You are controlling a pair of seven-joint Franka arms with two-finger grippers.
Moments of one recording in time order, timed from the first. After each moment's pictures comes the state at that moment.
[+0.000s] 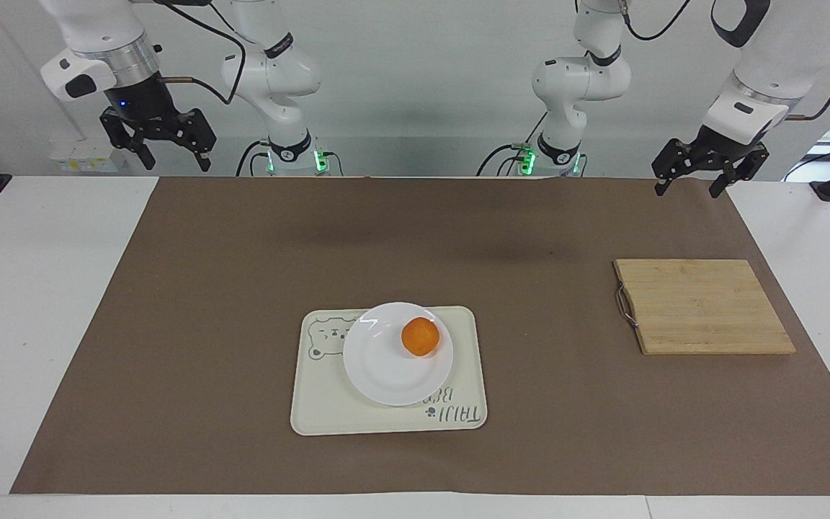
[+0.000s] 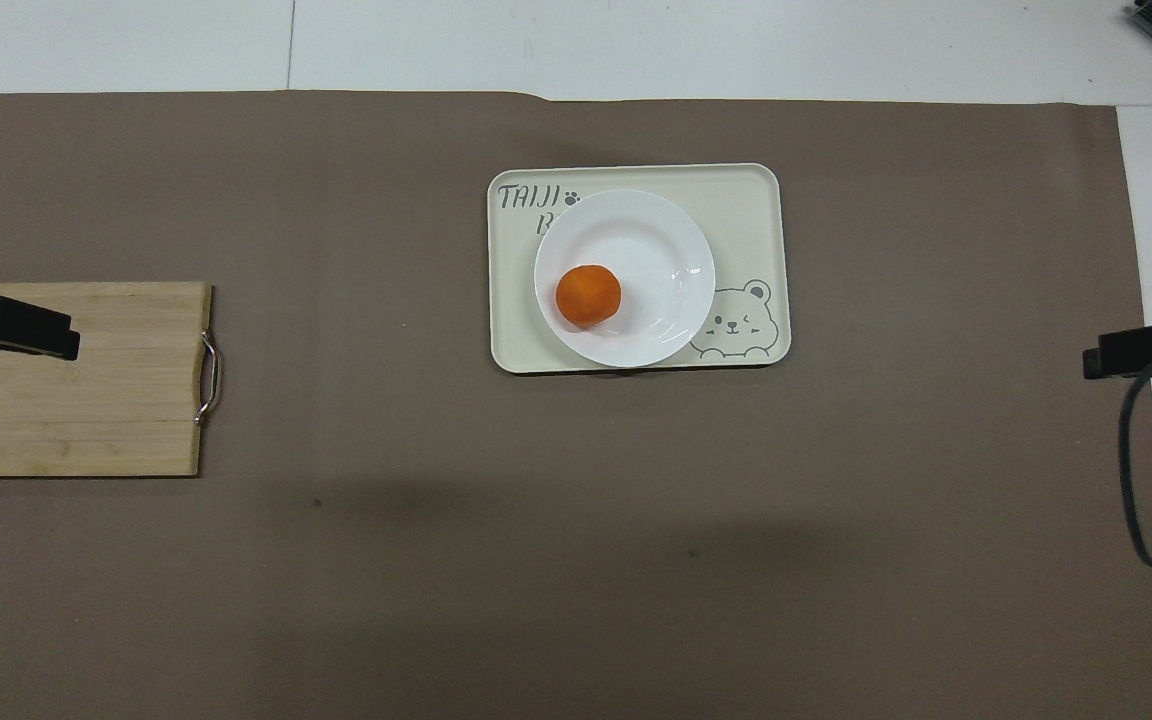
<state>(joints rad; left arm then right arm) -0.03 -0.04 -0.02 -1.58 -0.01 1.54 0.06 0.02 -0.11 -0.06 -1.62 0.00 1.55 0.02</state>
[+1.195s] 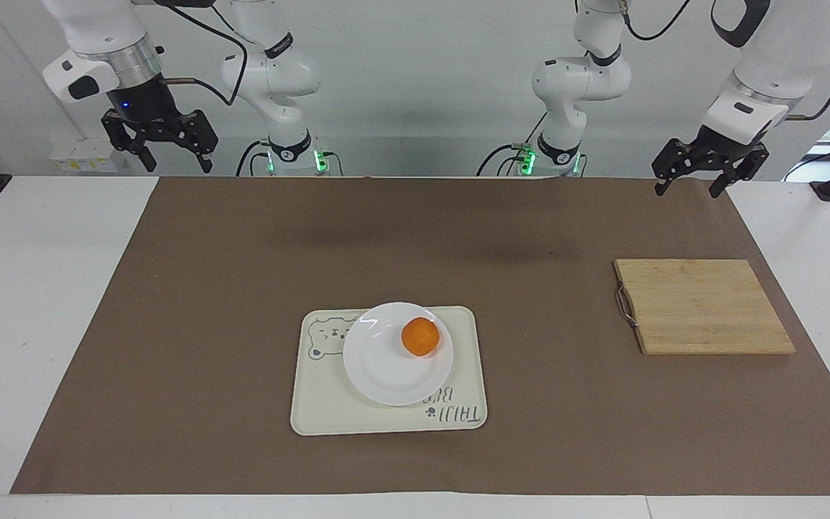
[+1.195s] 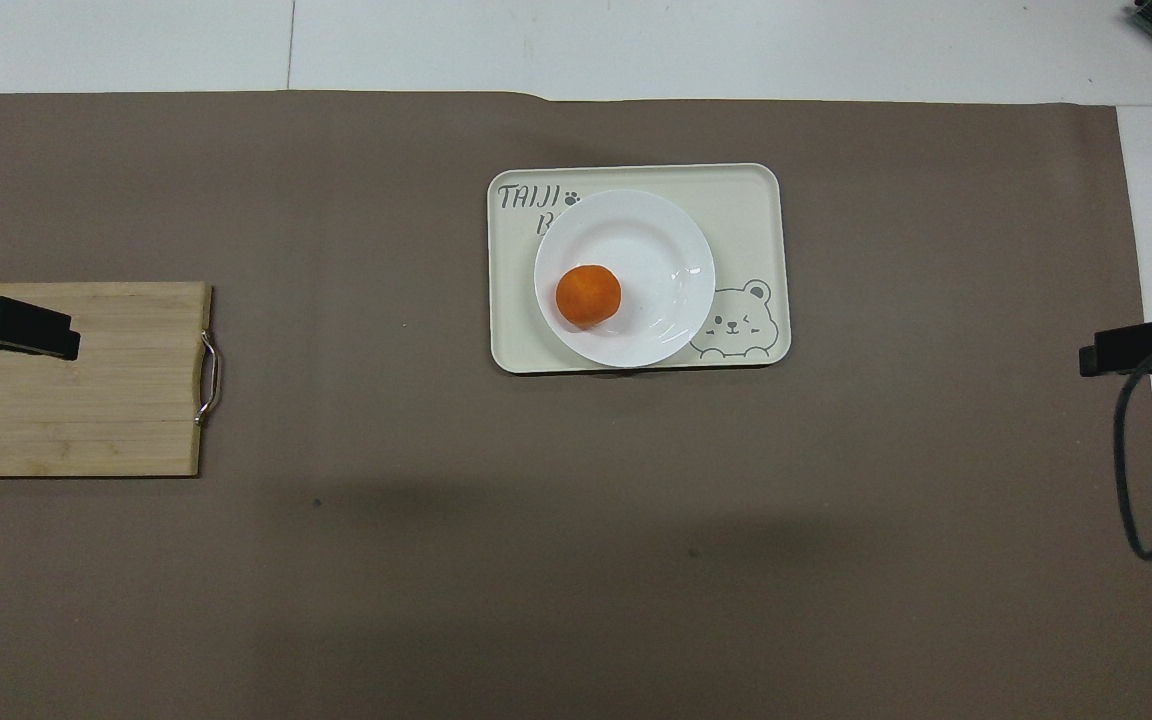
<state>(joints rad) -0.03 -0.04 -0.02 -1.58 -0.01 1.54 0.06 0.02 -0.11 -0.06 -1.63 0.00 1.55 0.02</state>
